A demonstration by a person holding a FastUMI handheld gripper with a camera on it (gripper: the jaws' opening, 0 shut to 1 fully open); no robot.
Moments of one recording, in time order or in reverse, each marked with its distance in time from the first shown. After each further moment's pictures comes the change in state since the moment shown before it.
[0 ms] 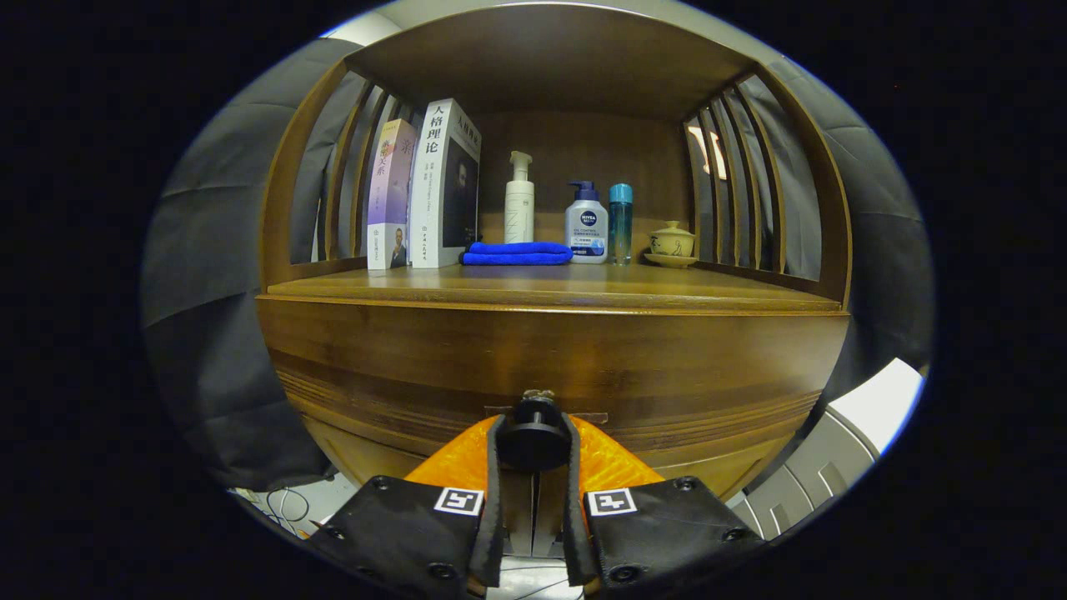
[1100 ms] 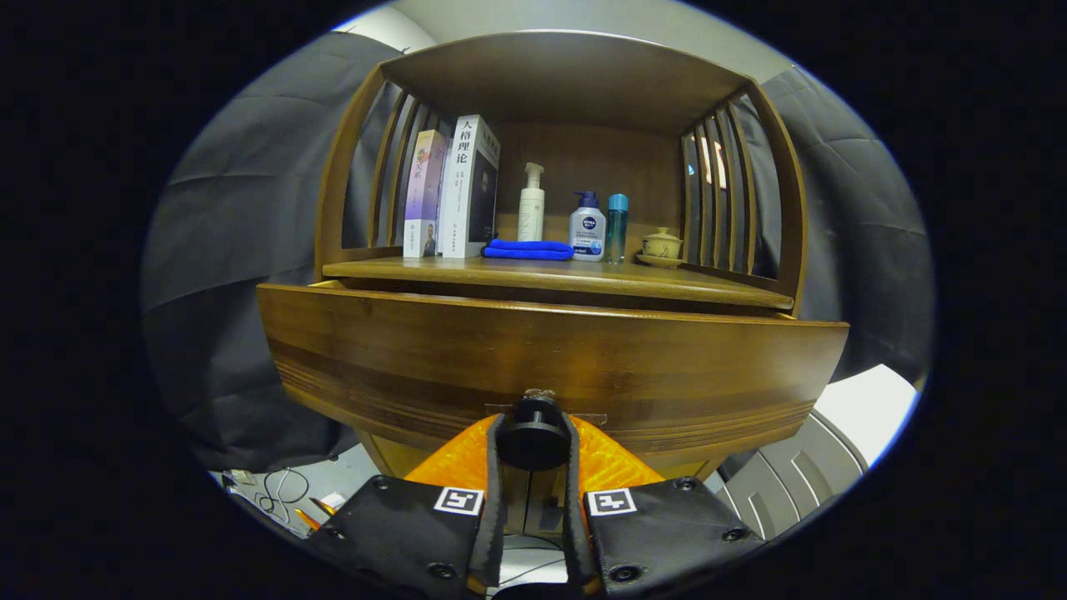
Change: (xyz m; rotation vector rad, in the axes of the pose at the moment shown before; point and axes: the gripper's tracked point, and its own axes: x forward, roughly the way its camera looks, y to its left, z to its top) arm -0.084 0.002 -0.020 -0.047 0.001 0.020
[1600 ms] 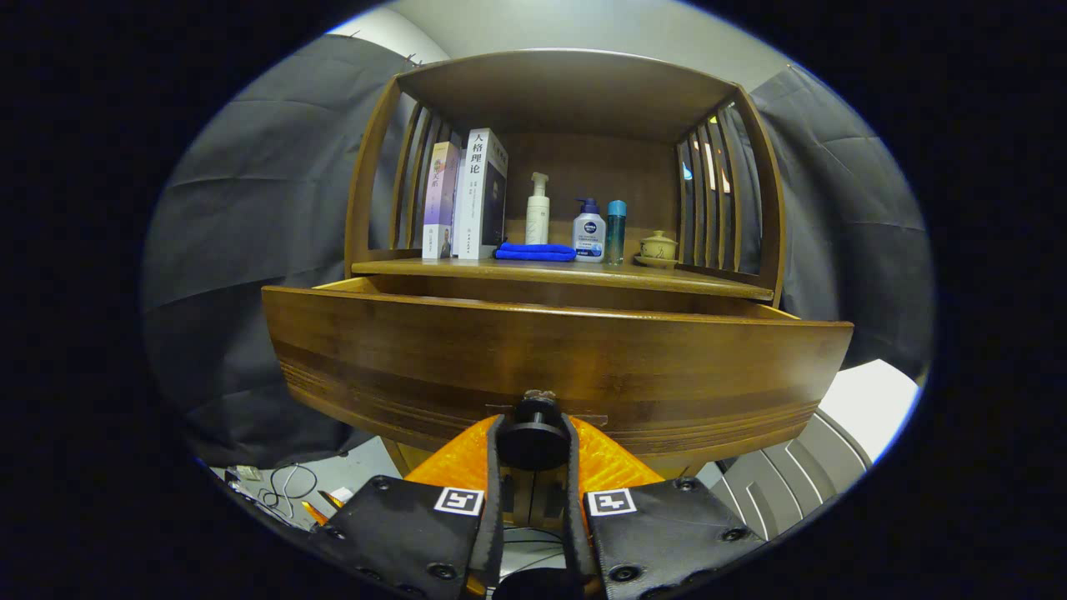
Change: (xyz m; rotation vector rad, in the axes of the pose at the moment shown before) arm -0.041 0.003 -0.013 -0.011 -0.011 0.023
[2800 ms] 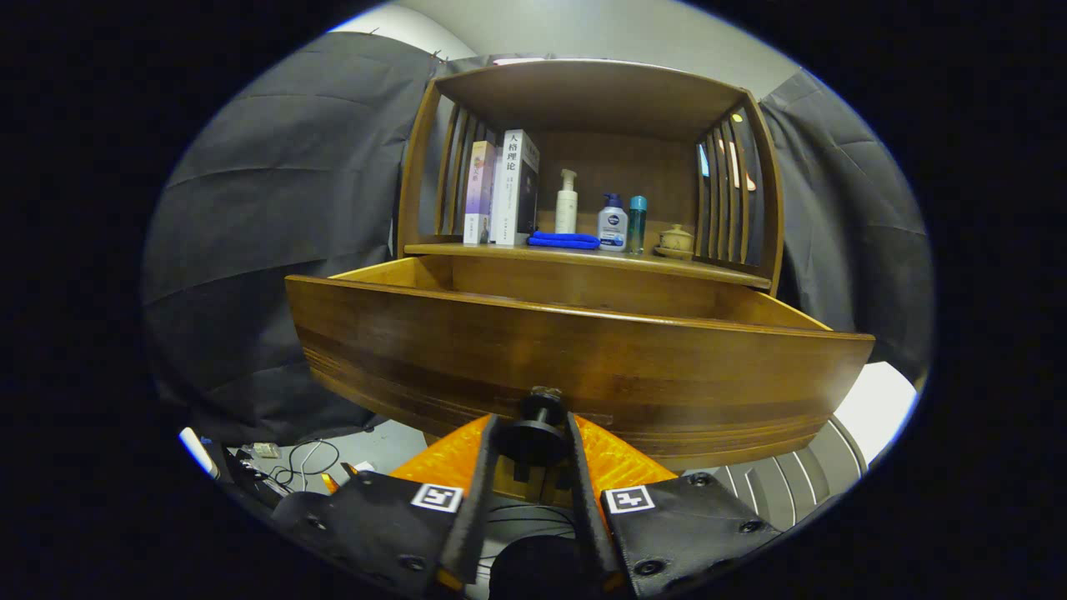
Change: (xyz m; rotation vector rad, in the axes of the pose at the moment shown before) arm -0.069 0.007 -0.020 -0.012 0.024 0.107
